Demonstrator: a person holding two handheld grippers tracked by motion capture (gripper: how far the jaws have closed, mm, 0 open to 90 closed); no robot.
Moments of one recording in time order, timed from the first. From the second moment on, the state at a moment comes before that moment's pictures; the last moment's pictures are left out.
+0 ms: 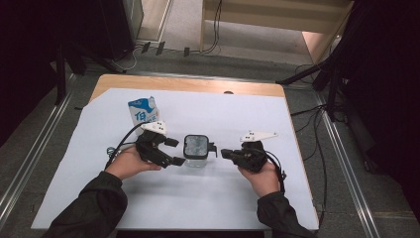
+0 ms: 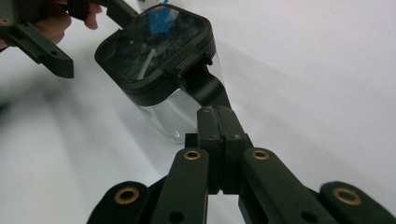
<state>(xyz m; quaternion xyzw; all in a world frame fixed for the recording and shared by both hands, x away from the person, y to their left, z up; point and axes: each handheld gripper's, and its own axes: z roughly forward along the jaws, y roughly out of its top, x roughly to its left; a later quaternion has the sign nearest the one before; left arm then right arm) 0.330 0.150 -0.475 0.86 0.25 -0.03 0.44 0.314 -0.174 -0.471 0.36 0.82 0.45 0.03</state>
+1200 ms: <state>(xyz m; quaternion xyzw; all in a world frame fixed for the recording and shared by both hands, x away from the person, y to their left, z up) 0.355 0.115 -0.494 0.87 0.20 -0.03 0.44 0.325 -0.165 -0.481 0.36 0.82 0.45 0.02</state>
